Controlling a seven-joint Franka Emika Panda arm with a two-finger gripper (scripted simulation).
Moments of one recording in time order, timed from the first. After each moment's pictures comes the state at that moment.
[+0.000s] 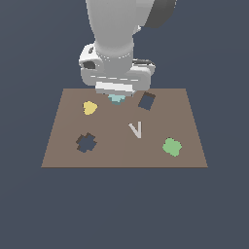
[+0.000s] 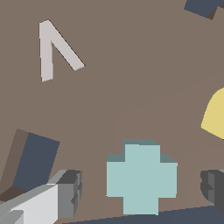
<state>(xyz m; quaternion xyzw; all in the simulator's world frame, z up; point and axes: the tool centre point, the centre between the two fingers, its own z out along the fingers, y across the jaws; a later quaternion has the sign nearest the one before) -0.089 -0.023 0.068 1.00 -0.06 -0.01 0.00</state>
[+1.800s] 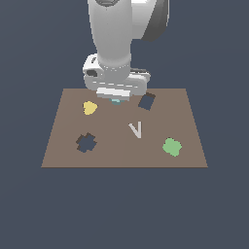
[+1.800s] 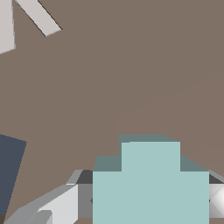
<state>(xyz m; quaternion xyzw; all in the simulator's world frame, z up) -0.102 -0.027 0.031 1.00 -0.07 0.00 0.00</state>
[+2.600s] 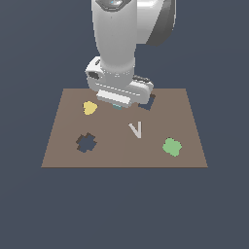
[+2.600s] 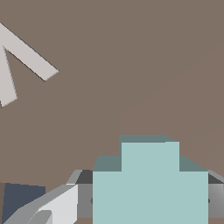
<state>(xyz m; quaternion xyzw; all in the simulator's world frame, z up) -0.081 -0.017 0.032 0.99 -0.16 0.00 0.00</state>
